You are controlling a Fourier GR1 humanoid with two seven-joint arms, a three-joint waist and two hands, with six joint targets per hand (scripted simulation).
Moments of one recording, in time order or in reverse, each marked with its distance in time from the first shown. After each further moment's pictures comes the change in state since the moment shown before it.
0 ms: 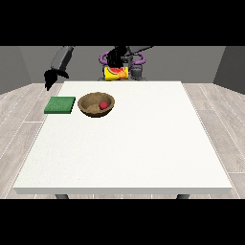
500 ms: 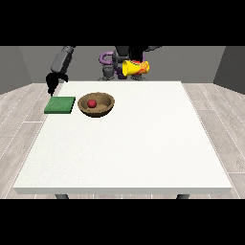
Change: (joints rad) left arm 0.074 0.085 0.205 -0.145 0.117 0.098 -0.103; right arm -0.011 -0.033 -0.036 0.031 -0.047 0.020 0.083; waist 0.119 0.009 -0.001
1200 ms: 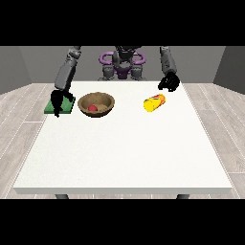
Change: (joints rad) left arm 0.373 0.022 0.334 -0.099 0.649 0.286 -0.517; right arm -0.057 -0.110 -0.138 -0.030 -0.124 -0.001 -0.023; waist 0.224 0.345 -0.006
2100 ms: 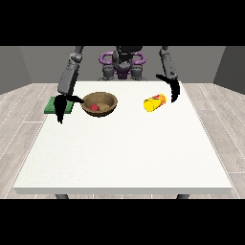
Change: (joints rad) left arm 0.001 -0.002 0.197 0.082 0.475 -0.307 -0.220; right arm -0.155 0.041 0.018 -0.020 -0.012 -0.060 0.079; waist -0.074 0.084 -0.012
